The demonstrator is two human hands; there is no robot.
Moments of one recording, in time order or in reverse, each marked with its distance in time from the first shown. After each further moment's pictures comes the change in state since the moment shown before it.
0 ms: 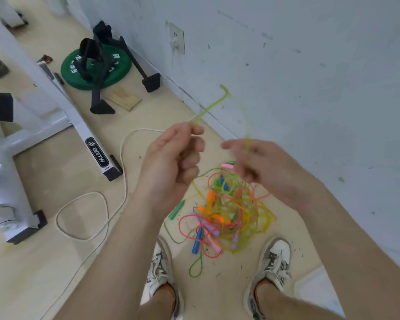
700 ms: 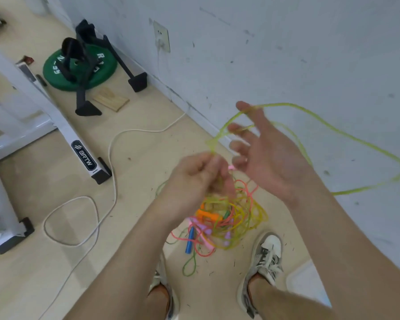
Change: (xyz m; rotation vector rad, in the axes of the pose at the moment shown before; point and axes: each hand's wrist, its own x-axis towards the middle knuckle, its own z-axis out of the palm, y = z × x) left_hand -0.009 -0.034 0.027 0.509 -0.268 0.010; right_hand 0.004 -0.003 -0.015 0.766 -0.083 -0.052
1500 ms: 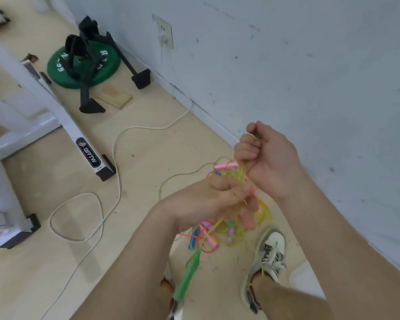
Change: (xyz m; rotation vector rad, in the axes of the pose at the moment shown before) left_hand -0.003 -0.013 -0.003 -0.016 -0.503 -0.352; right_hand 0.012 0.013 0.006 0.476 0.335 0.069
